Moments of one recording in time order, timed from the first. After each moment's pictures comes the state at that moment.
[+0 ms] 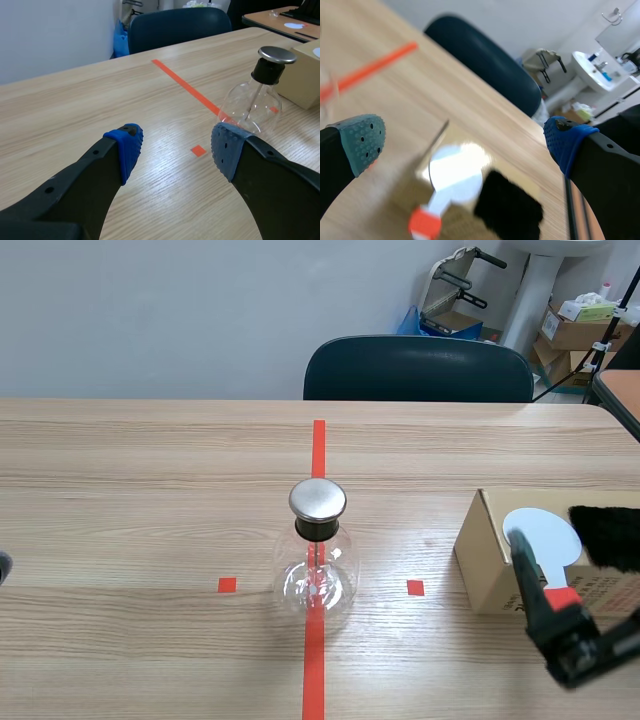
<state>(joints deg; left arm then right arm) 51.4 -56.9 0.7 93.3 -32.4 -17.4 -47.8 -49.0 8.4 16.0 120.1 -20.9 13.0 25.2</state>
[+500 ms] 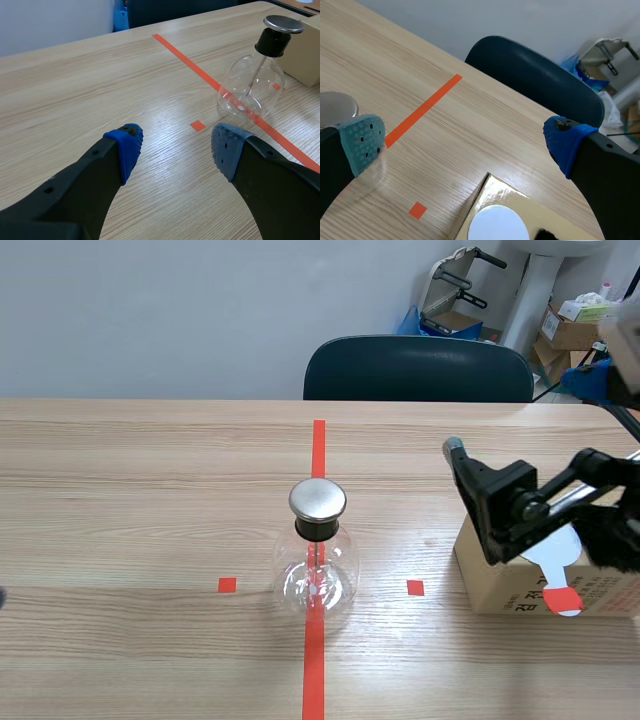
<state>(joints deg) 54.3 -56.9 -0.8 93.3 -32.2 -16.7 -45.0 -32.7 19.2 8.2 122.2 2.0 21.3 -1.2</state>
